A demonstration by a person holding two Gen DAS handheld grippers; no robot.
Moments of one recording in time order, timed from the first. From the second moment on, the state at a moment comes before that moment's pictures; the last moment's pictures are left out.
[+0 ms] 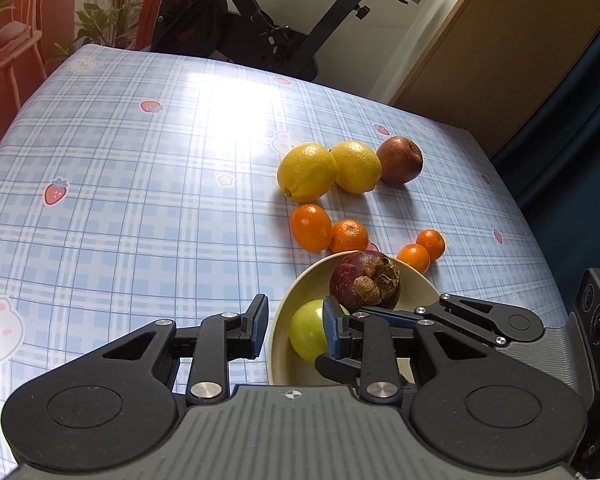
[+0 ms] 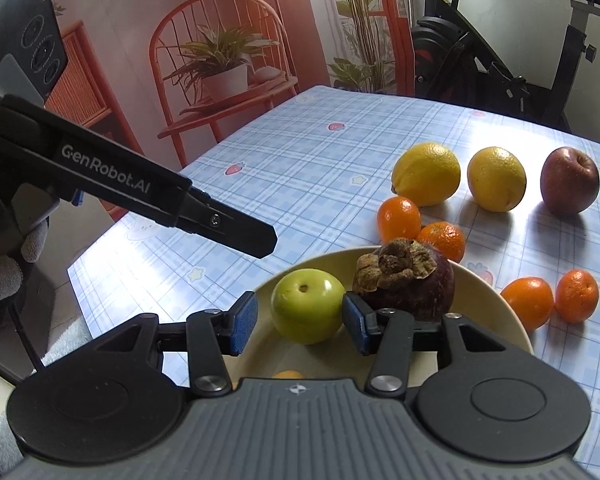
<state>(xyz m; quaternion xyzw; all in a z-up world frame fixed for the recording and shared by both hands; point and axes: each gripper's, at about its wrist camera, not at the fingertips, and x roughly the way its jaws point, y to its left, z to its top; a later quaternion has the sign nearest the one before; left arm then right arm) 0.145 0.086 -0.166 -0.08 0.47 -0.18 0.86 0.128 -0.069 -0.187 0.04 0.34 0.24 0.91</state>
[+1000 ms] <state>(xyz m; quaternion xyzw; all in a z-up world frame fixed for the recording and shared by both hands) 0.182 0.016 -0.128 -0.07 0.38 -0.16 0.91 0.149 -0.206 -0.158 0.03 0.25 0.11 0.96</state>
